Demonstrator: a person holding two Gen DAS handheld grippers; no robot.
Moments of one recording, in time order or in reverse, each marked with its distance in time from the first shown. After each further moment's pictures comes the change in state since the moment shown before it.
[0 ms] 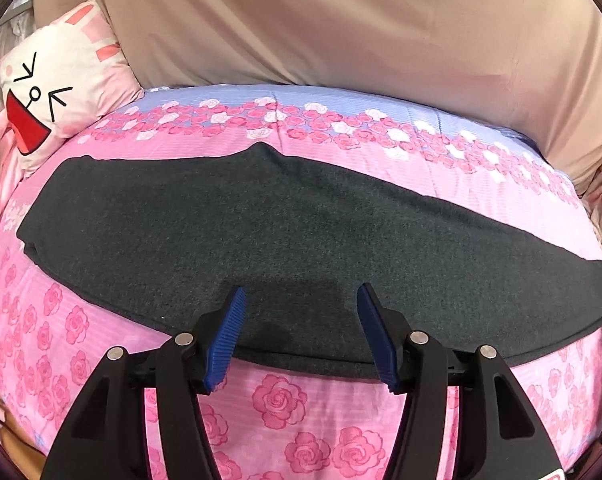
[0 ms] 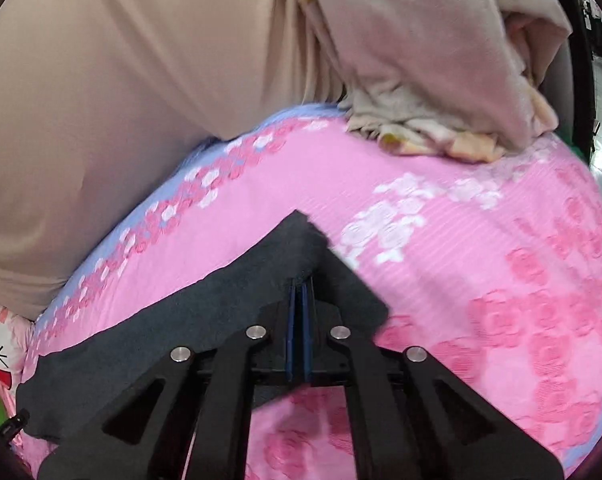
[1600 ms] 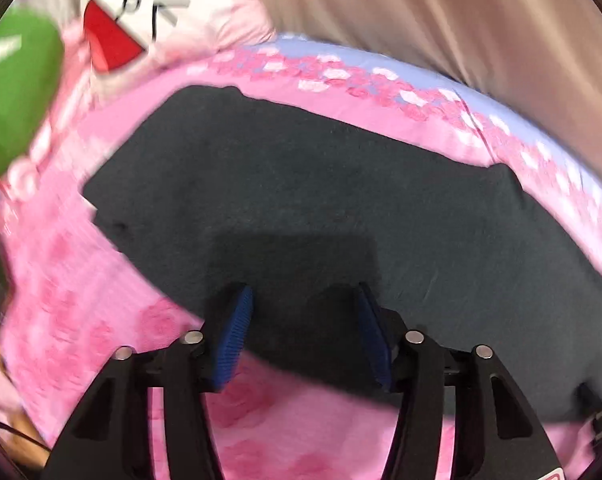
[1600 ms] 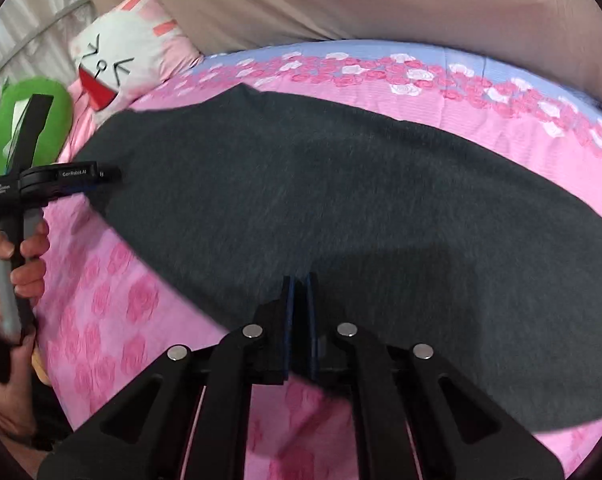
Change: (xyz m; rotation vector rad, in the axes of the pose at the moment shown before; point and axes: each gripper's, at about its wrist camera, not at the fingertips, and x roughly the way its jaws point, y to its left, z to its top) left arm 0.046 0.169 0.006 -0.185 0.095 0.216; right arm 0.036 0.359 -0.235 -0.806 0.464 0.435
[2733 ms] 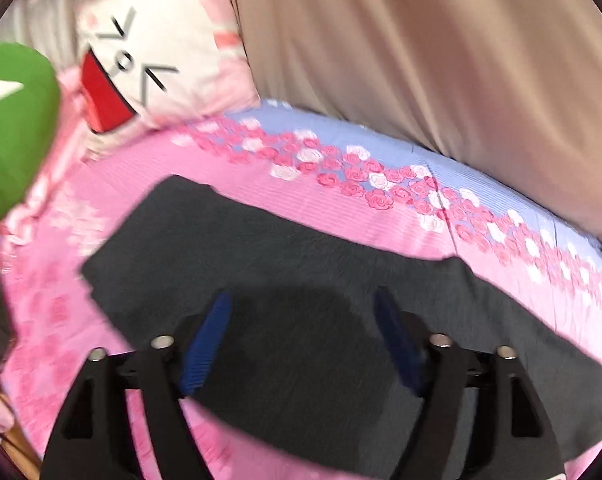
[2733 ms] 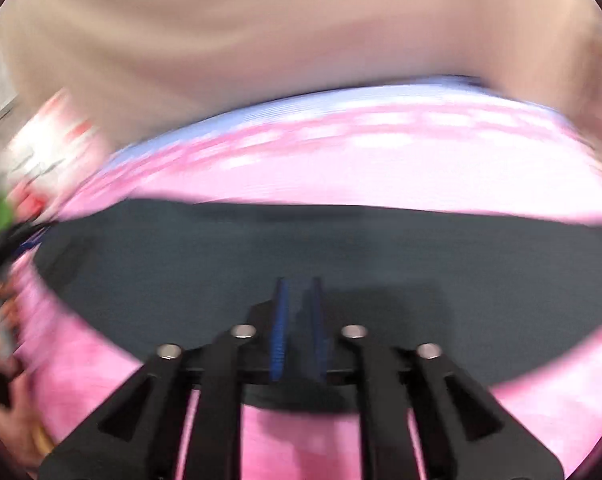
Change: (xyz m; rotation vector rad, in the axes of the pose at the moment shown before) left arm -0.034 -0.012 0.049 -0.073 -0.218 -0.040; right arm -0.132 -0.165 -0.044 0.402 -0.266 -0.387
